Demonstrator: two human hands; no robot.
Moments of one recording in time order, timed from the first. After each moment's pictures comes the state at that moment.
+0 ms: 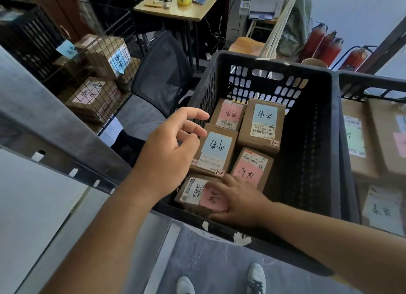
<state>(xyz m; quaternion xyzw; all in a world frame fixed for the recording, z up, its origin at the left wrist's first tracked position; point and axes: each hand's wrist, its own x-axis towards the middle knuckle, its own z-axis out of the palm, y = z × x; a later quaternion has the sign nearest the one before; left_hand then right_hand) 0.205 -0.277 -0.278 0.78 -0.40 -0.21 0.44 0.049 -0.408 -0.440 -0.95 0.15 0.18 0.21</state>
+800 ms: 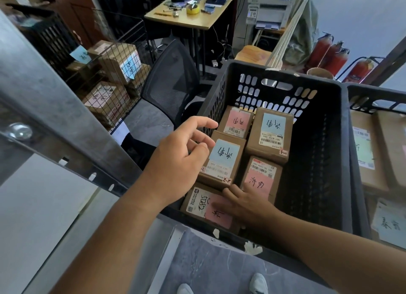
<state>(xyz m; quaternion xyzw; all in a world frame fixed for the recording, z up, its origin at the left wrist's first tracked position) 0.212 -0.271 -0.275 0.78 -0.41 -0.23 0.42 0.050 -0.417 -0.456 -0.97 -0.04 0.21 -0.07</state>
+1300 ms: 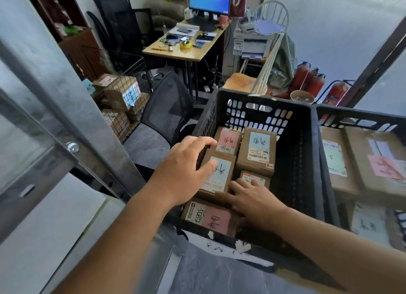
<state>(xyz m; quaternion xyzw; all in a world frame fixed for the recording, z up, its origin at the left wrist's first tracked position) 0.208 -0.278 -0.268 0.80 -0.51 -0.16 0.26 0.039 -0.425 -0.380 -0.99 0.08 0.14 -0.02</state>
